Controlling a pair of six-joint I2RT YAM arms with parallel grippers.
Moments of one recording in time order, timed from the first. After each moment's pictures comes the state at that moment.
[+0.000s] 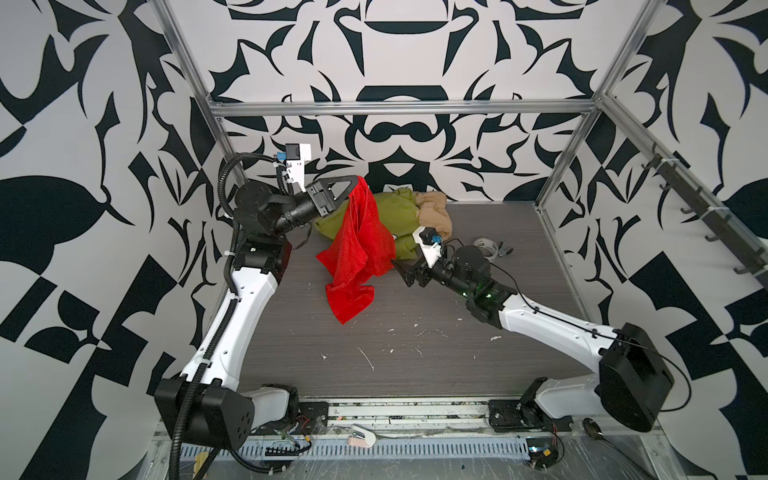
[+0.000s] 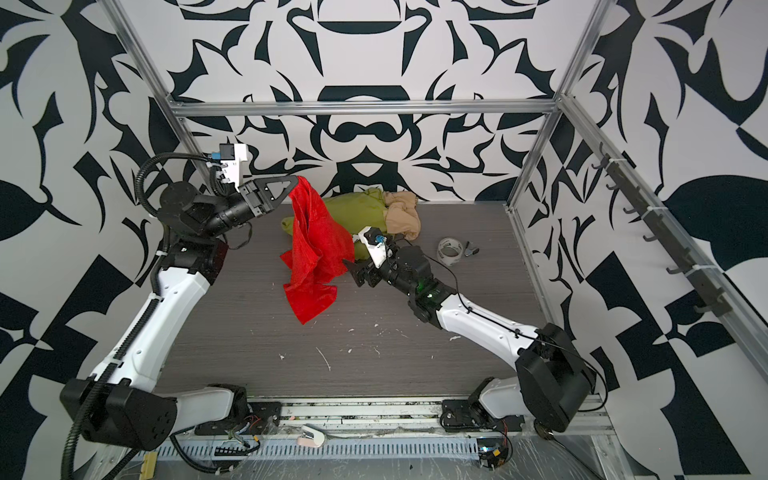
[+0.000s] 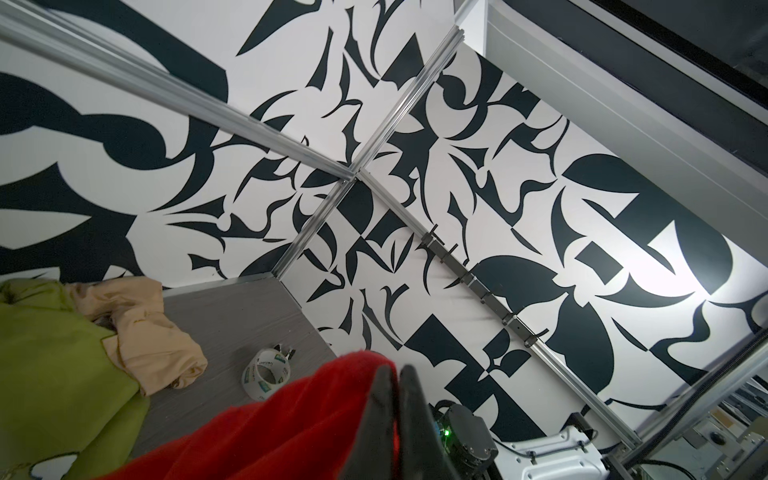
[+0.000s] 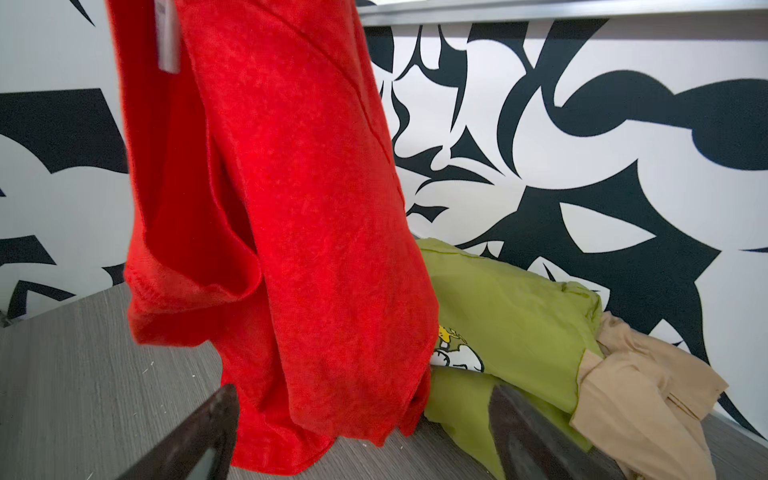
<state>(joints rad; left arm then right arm) -0.18 1.26 1.33 0.28 0.89 -0.94 0.71 1.35 0.85 0.39 -0.16 -0.04</state>
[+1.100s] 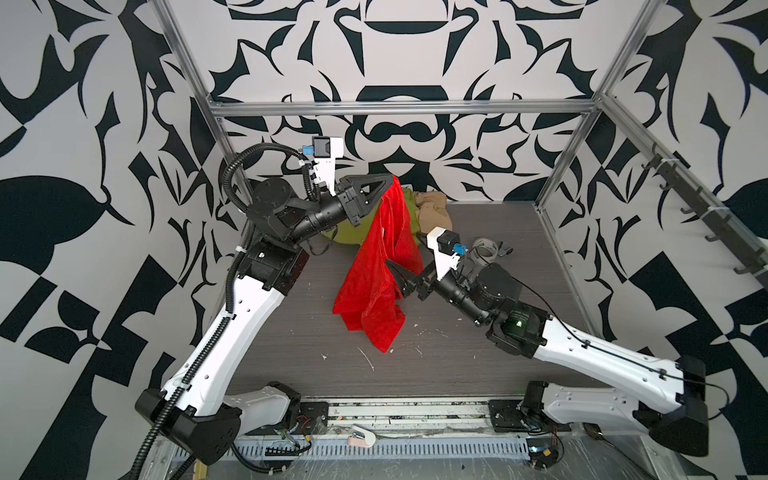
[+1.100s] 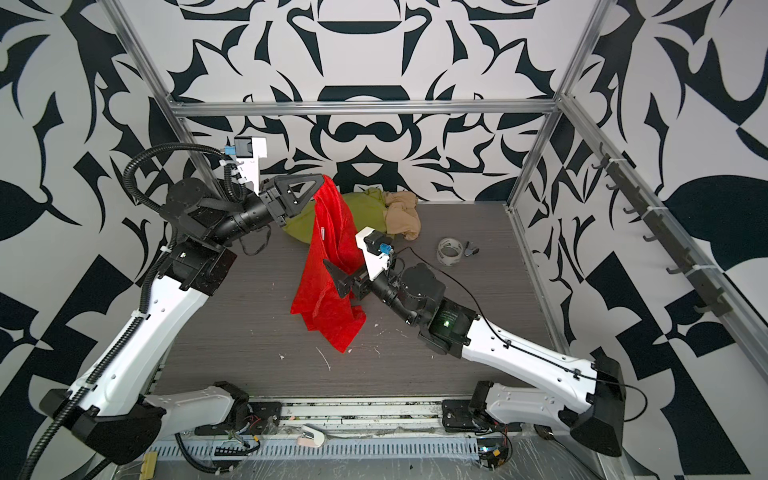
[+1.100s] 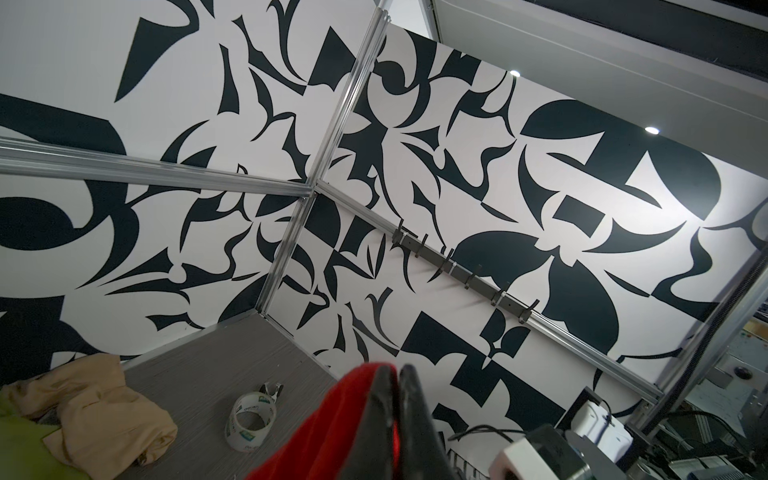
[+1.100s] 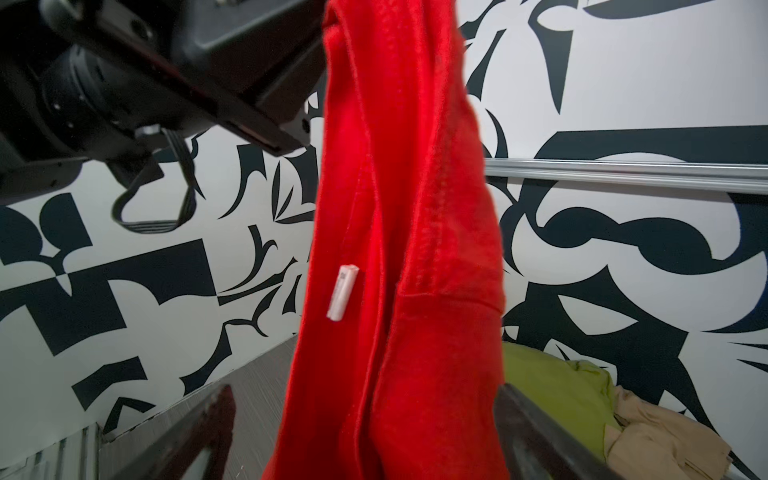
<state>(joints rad) -0.49 1.24 1.48 0.07 0.66 -0.65 1.02 1.11 0.98 0.24 0.21 0.02</state>
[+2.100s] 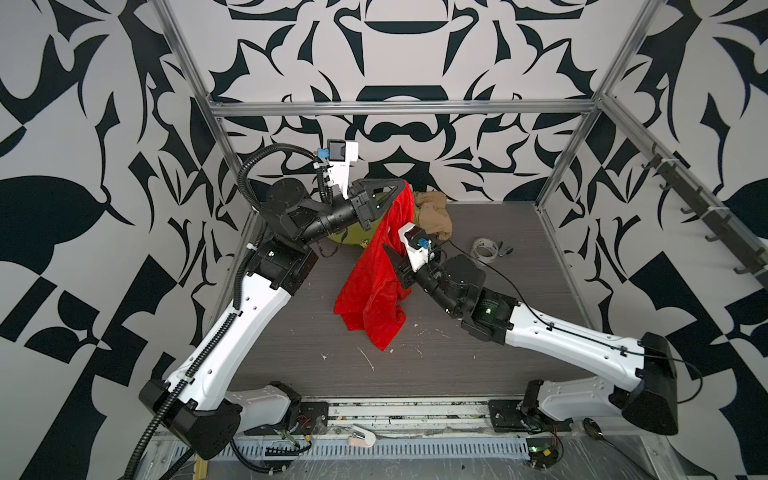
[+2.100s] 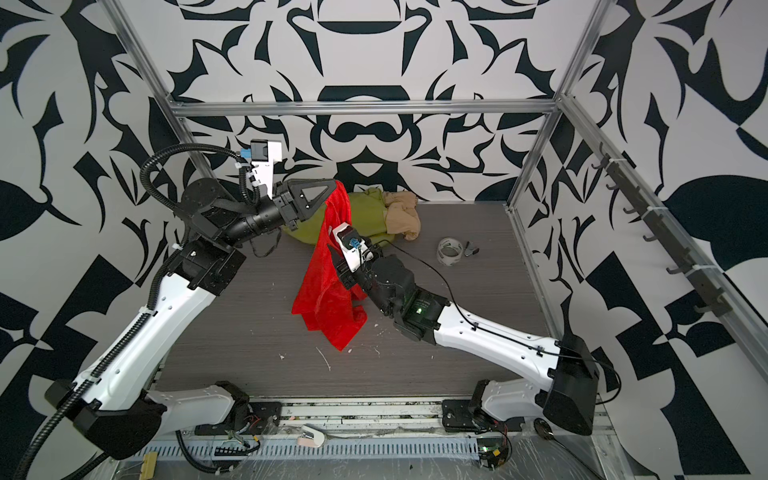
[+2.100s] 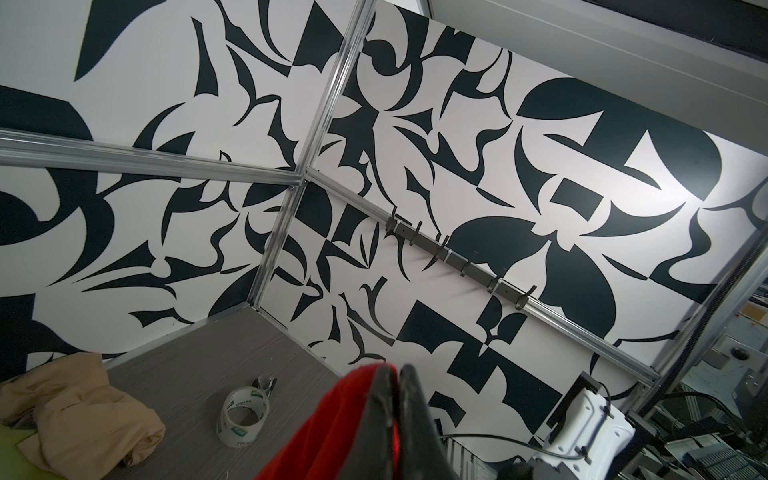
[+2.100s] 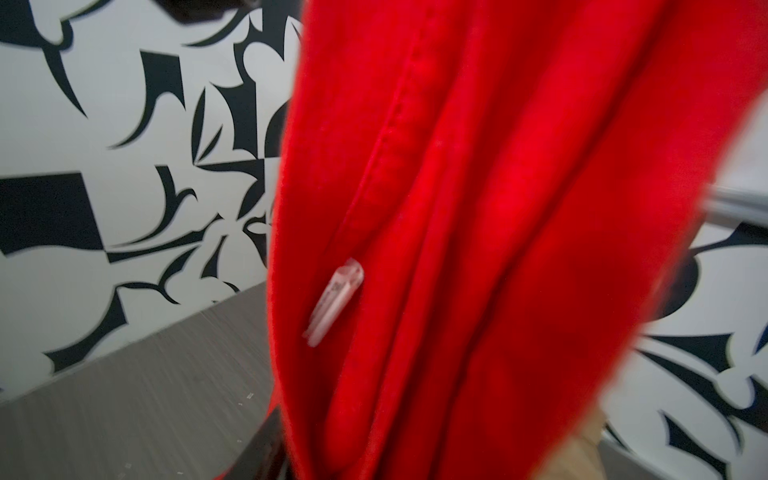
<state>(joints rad) -0.55 1.26 1.48 0.05 0.64 -0.61 1.02 1.29 1.06 0.26 0.35 -0.13</state>
